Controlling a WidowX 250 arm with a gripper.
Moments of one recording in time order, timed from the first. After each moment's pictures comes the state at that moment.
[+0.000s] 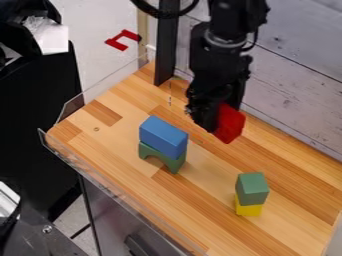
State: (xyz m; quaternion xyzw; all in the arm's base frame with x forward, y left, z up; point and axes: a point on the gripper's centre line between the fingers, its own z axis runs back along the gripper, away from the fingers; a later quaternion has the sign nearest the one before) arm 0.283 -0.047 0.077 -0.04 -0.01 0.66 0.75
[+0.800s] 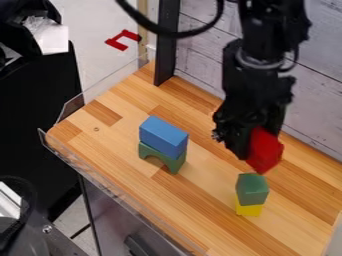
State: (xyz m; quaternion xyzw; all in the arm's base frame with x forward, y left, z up) arm 0.264 -0.104 0.073 -0.06 0.01 0.55 0.83
